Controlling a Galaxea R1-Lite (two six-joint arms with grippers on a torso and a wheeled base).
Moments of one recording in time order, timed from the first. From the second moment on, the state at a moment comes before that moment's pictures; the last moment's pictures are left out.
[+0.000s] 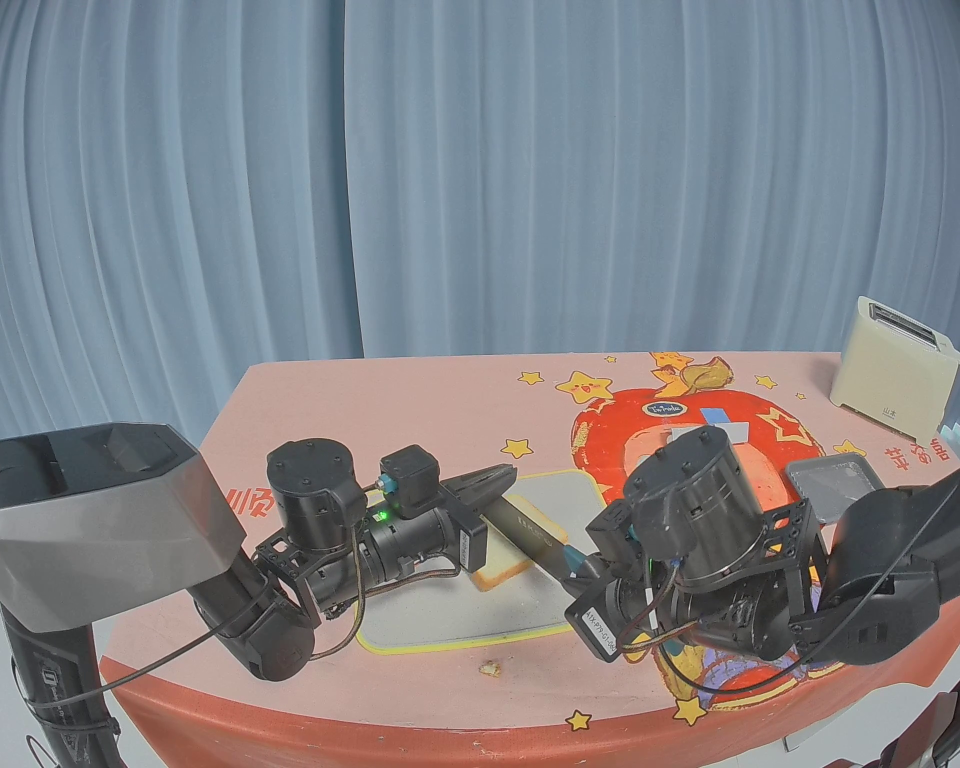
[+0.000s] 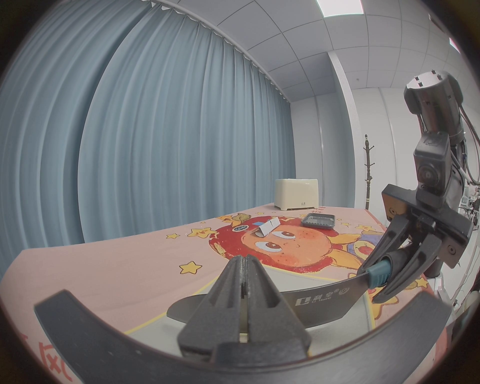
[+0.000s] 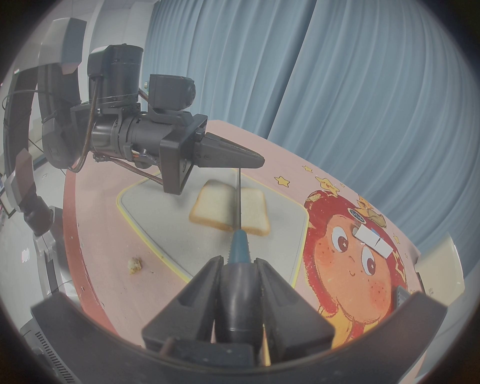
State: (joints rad) left arm -0.58 2.17 -0.70 -1.43 -0.28 0.03; right arm 0.92 1.79 -0.91 -0.12 -0.36 -0.01
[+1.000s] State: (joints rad) left arm -0.58 2.19 -0.70 -1.44 -0.28 0.03; right arm 0.92 1.80 -0.91 -0.12 -0.35 -0.01
